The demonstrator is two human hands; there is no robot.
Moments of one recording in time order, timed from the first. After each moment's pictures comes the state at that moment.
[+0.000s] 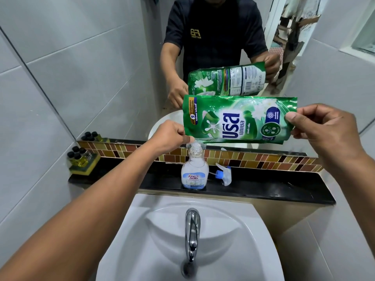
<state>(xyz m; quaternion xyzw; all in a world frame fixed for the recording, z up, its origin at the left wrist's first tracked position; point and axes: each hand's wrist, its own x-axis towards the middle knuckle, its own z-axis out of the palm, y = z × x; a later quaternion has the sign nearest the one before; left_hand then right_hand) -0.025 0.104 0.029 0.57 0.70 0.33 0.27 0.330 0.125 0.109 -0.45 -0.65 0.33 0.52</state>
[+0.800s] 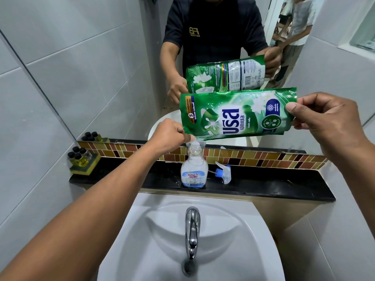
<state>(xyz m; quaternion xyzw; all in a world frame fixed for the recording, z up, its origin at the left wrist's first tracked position) -0.011 0.092 0.042 0.55 0.72 0.35 0.25 0.334 0.136 0.117 -0.45 -0.68 0.29 0.51</state>
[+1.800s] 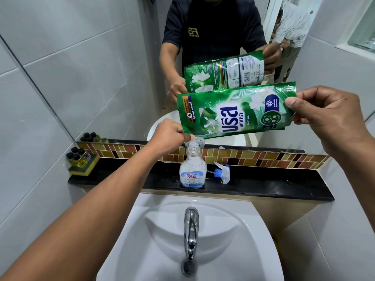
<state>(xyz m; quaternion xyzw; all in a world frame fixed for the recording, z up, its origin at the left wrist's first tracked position) -0.005 0.095 0.038 0.54 0.71 0.37 0.26 0.335 0.139 0.128 -0.43 -0.68 0.30 0.51</state>
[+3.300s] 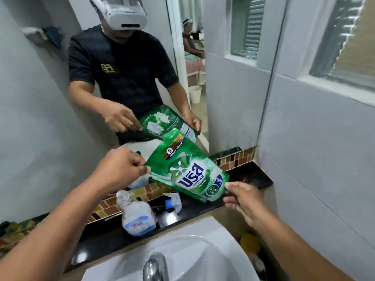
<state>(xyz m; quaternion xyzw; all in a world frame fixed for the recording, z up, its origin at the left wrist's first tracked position) 0.074 0.131 0.107 0.70 0.69 0.13 0.16 0.390 0.114 -0.063 -0.59 -0.26 0.59 0.49</state>
